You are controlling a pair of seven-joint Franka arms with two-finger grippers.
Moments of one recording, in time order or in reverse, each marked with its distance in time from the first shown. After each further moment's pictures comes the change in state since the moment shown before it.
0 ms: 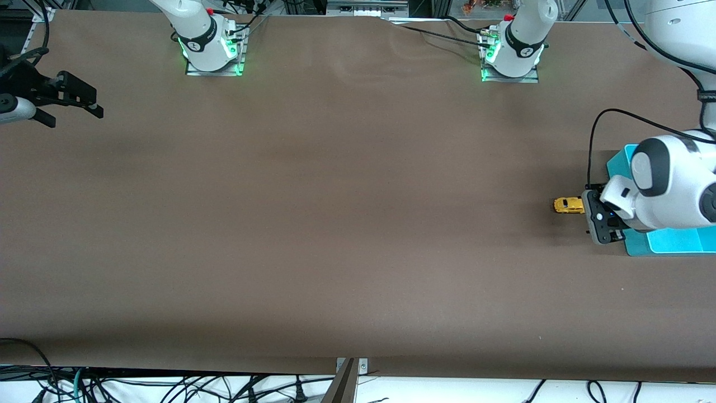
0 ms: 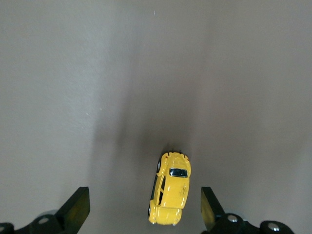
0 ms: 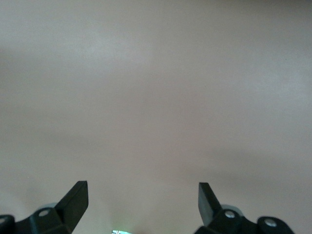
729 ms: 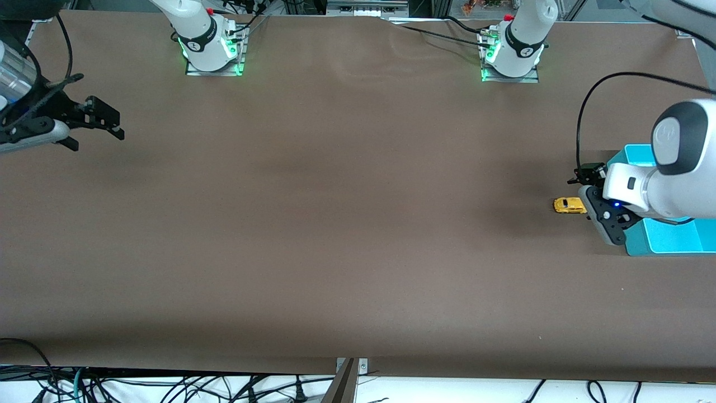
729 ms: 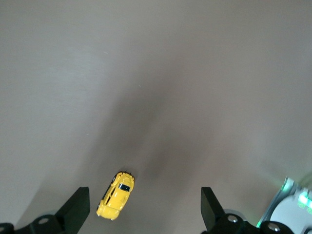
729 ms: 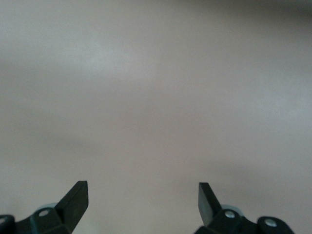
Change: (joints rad) left arm -0.098 -0.012 -0.003 0.363 -0.050 -0.518 -0.366; right arm 0.010 0.000 0.023 -0.111 0.000 0.161 -0.020
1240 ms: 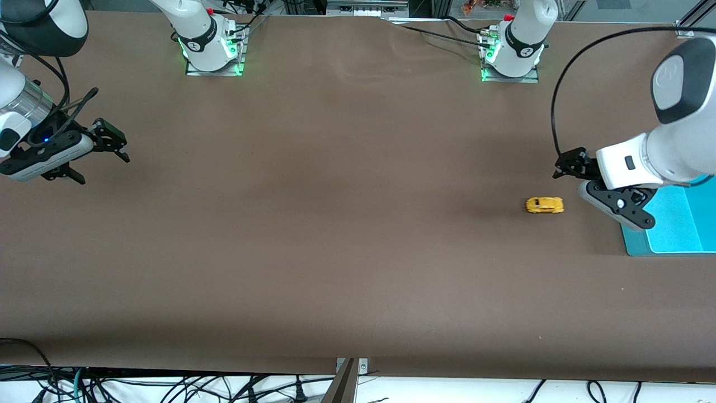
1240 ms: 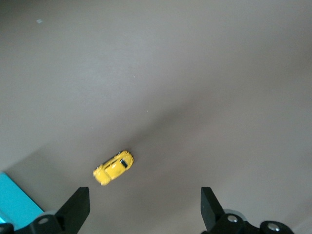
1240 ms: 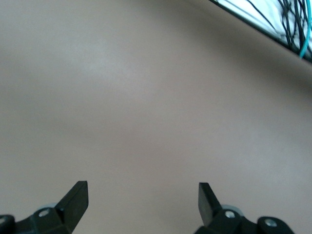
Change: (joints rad) left arm -0.096 -0.140 -0.001 0.016 0.000 0.002 -0.554; right arm 0.000 0.045 -0.006 -0.092 0.000 0.245 -0.264
